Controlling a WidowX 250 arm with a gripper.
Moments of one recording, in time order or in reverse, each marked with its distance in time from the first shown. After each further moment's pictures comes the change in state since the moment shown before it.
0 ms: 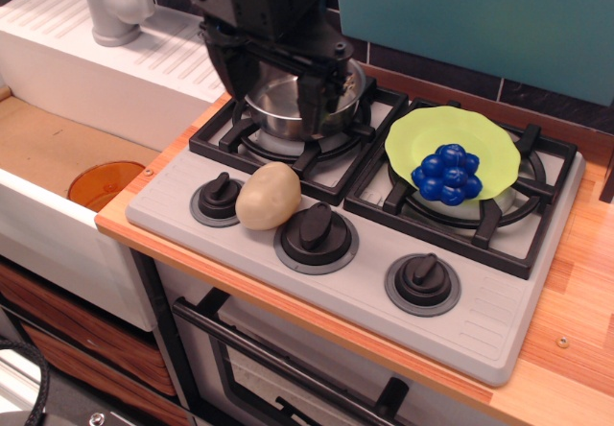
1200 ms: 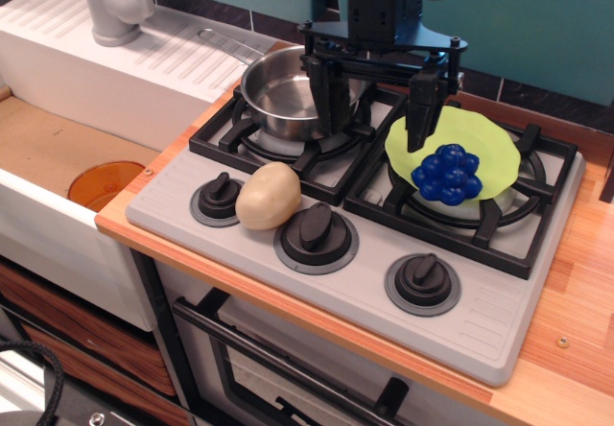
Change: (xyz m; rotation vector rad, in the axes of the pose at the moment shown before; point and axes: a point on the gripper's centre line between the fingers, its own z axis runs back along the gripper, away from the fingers) arm 0.022 -0.061 -0.024 -0.173 0.364 0.105
